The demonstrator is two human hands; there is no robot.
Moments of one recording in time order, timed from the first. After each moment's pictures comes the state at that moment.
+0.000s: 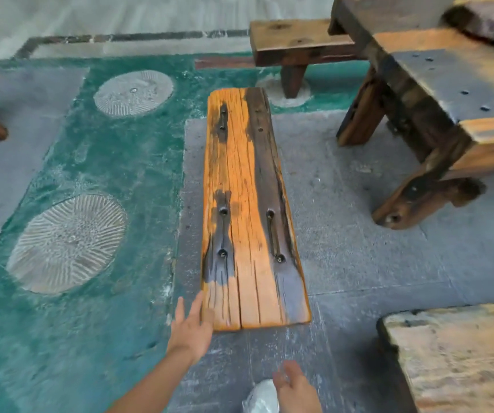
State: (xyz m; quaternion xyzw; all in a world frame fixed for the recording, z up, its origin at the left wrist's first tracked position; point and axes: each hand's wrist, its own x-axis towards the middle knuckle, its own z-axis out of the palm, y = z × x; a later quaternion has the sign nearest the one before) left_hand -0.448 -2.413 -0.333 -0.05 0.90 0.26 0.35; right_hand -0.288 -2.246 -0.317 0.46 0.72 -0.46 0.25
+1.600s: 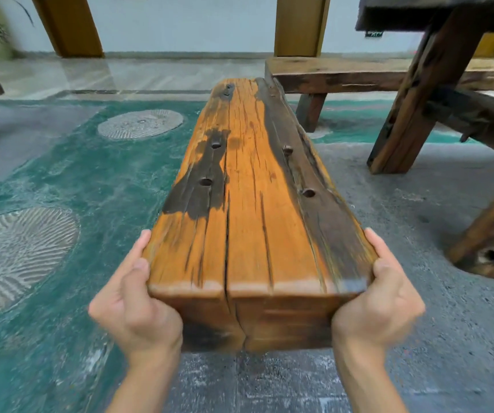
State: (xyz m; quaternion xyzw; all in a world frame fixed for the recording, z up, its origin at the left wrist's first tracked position) left_hand -0.587 -2.313 -0.541 0.01 0.52 0.76 -0.39; right_hand -0.511 -2.099 -0.565 0.22 0.52 -0.56 -0.61
